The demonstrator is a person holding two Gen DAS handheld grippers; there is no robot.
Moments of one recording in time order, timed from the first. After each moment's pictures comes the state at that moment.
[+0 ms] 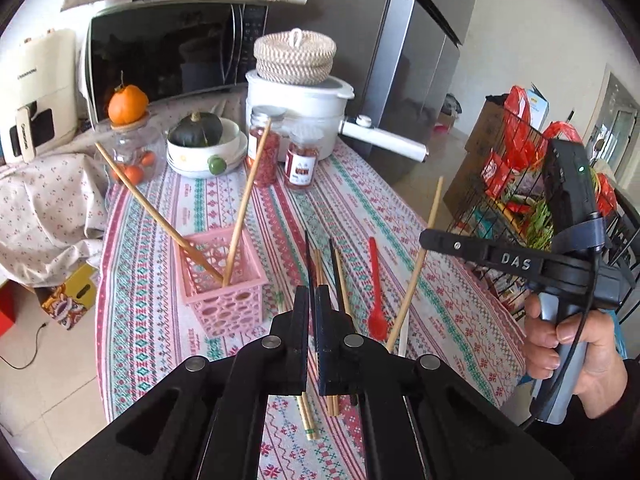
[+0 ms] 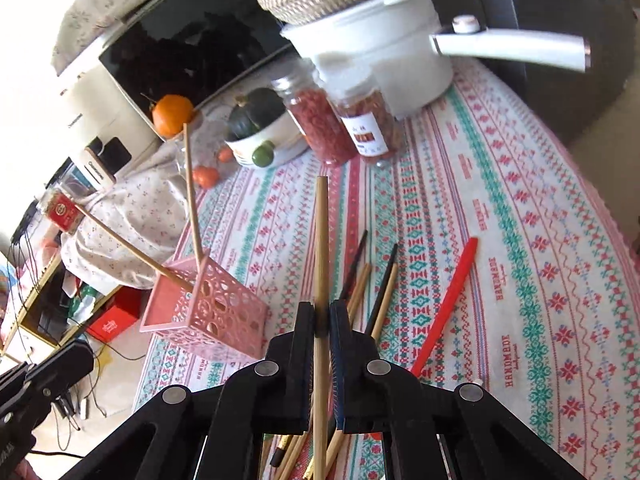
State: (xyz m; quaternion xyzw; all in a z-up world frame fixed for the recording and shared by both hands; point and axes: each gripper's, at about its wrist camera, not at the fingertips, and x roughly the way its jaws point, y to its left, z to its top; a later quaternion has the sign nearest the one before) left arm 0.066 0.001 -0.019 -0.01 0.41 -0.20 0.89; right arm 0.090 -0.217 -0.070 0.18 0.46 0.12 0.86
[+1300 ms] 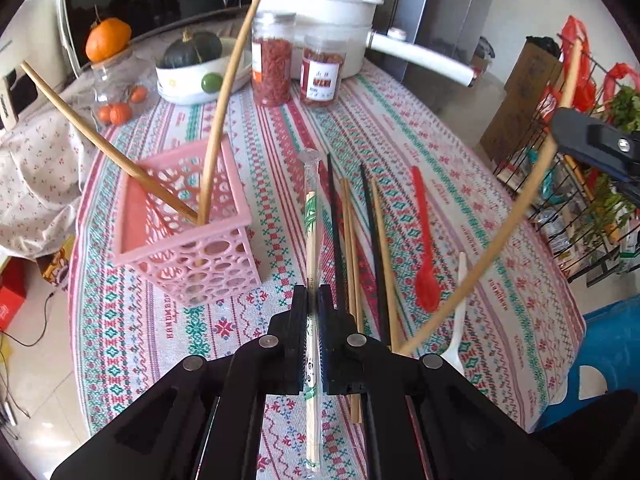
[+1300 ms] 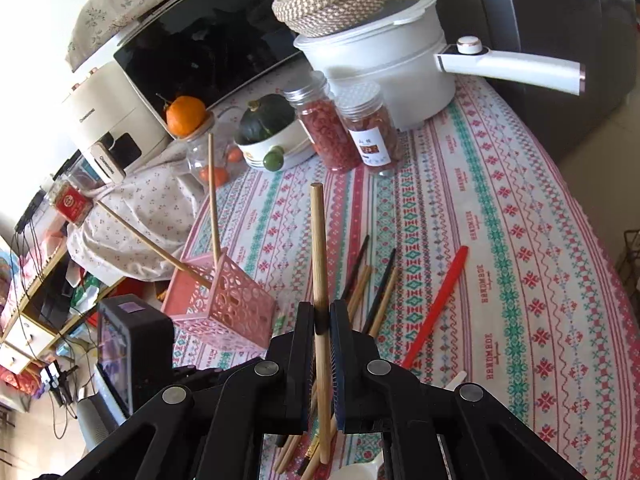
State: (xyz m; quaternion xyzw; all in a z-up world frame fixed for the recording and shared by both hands) left arm 0.103 -0.030 -0.090 0.04 0.48 -0.16 0.86; right arm 0.085 -0.220 -0.044 0.17 0.46 0.13 0.86
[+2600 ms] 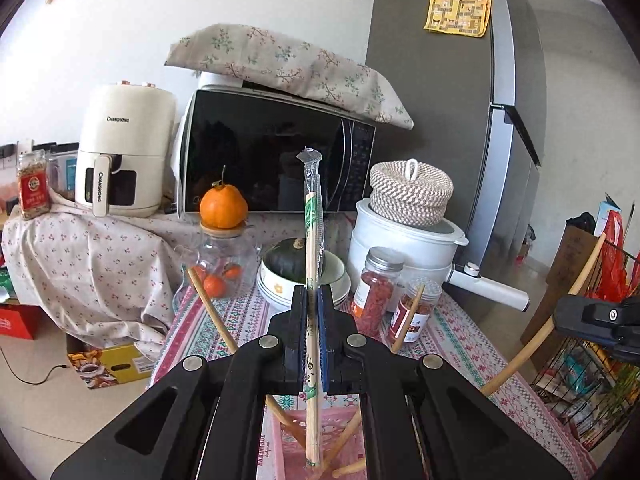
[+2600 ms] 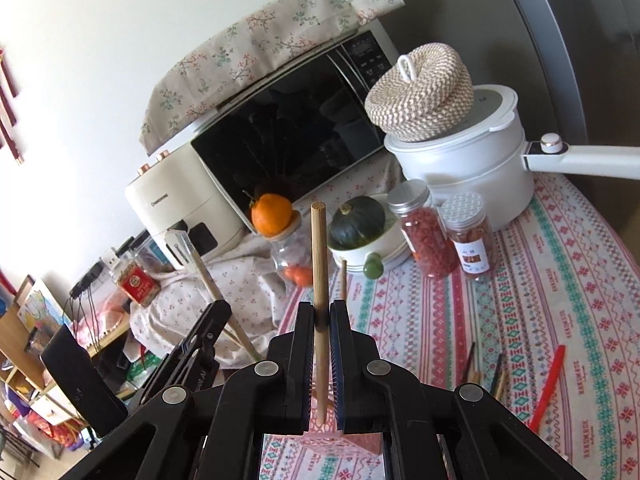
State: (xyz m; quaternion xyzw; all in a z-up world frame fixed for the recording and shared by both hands) left arm 0.149 0.048 -0.025 -0.08 0.18 -0.04 0.98; right arm 0.112 -0.168 0.009 0.22 0.34 0.18 0.90
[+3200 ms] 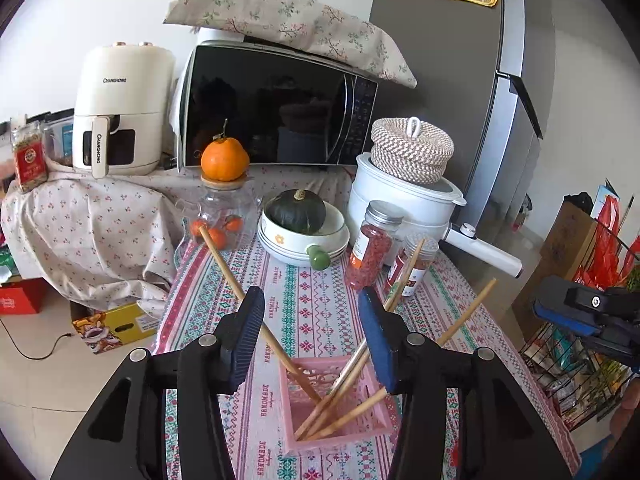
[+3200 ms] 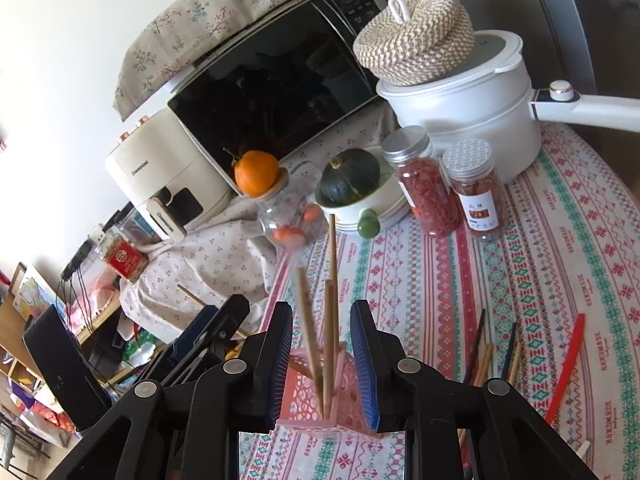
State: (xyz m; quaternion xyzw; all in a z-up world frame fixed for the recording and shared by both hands) left arm 0.137 0.057 -0.020 -0.08 0.27 -0.05 0.96; right arm 0.132 -0.158 -0.021 0.23 0.39 0.18 0.87
